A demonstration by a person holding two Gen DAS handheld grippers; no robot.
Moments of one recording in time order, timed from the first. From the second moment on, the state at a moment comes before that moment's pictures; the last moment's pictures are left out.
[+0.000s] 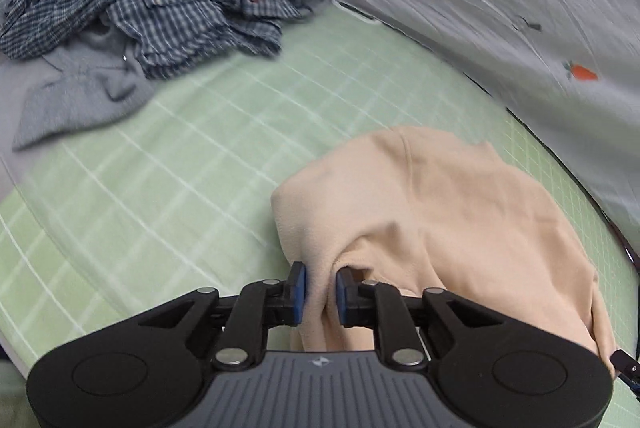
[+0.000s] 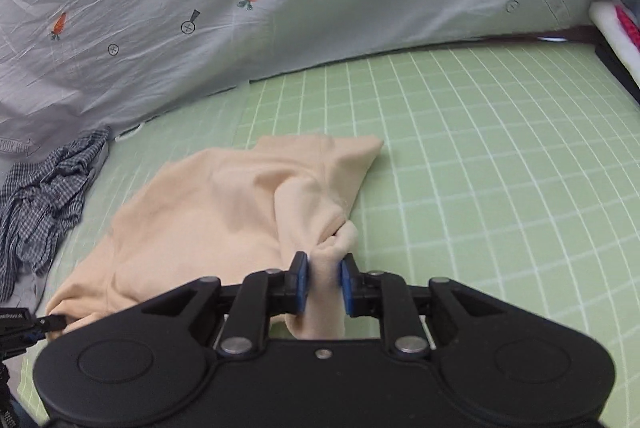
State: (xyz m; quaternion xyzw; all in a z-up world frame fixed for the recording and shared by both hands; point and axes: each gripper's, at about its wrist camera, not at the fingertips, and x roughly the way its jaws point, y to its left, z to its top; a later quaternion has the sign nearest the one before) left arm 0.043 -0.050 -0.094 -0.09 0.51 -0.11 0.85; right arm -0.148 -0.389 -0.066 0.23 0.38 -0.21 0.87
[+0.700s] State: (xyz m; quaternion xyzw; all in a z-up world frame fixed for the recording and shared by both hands) left arm -0.011 -0.082 -0.068 -0.15 0.47 -0.08 0.87; right arm -0.148 -0.424 -0.063 0.22 0.37 -0.13 0.89
